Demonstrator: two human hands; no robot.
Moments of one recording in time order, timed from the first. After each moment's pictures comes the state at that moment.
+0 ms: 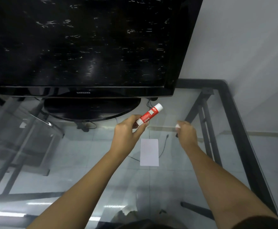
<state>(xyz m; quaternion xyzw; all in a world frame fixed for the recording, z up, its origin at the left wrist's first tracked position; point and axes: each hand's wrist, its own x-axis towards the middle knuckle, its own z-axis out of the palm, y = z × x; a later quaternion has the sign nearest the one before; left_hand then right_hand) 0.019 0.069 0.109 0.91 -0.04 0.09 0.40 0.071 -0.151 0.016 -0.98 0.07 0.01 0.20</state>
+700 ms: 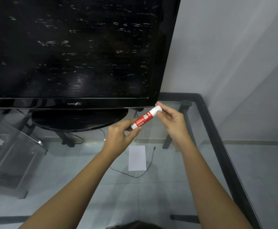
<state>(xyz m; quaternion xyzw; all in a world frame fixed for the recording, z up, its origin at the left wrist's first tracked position) 0.009 0.063 0.133 0.89 -0.15 0.14 0.42 0.028 -0.125 0.154 -0.73 0.01 -0.03 0.68</state>
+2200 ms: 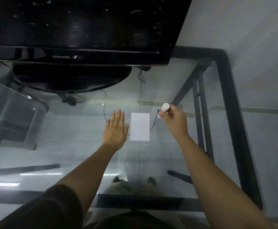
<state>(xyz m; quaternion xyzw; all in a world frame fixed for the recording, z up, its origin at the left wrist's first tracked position) -0.011 0.087 -0.050 0.98 -0.04 -0.13 0.13 0.022 -0.135 0.004 -0.86 0.12 0.00 0.50</state>
